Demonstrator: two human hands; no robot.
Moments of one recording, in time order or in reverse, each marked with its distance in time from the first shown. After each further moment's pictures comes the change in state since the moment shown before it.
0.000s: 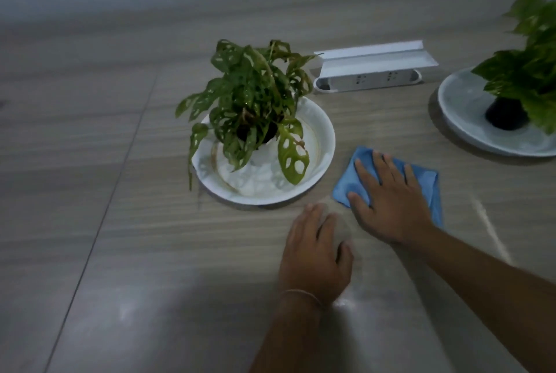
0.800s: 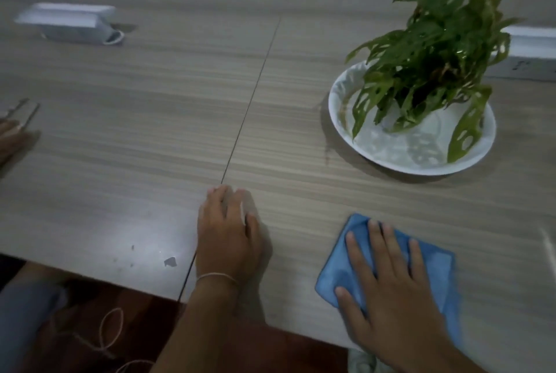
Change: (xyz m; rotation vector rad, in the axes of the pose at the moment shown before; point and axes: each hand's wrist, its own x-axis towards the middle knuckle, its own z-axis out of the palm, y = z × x) left_hand -0.123 -0.231 -0.192 0.193 0.120 -0.526; right_hand -0.157 -0.238 0.042 -0.030 0.079 -0.376
